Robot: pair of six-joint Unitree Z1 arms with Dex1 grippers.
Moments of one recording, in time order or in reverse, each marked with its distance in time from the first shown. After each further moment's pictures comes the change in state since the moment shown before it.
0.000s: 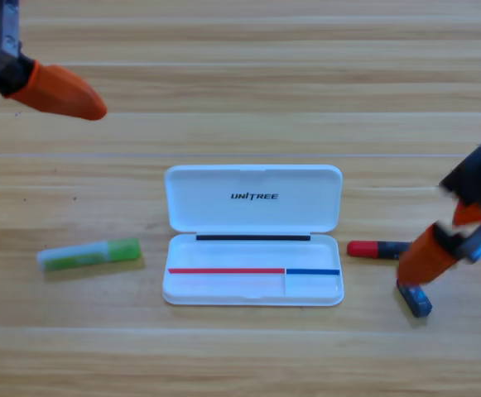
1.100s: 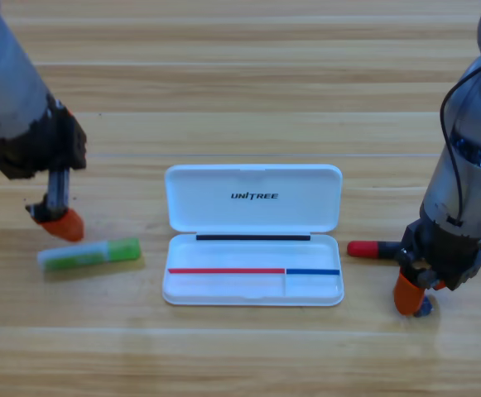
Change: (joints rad) arm 0 0.196 0.262 0.310 -0.141 0.063 0.081; arm 1 -0.085 0.364 -0.017 -0.046 -0.038 0.077
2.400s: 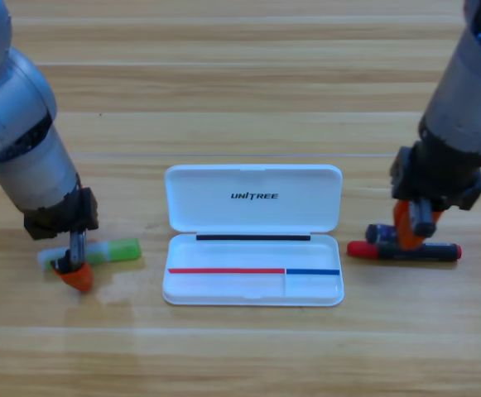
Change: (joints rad) arm 0 0.125 0.209 0.223 -0.324 -0.041 0.020; arm 1 0.021 -0.072 -0.295 0.275 0.039 -0.842
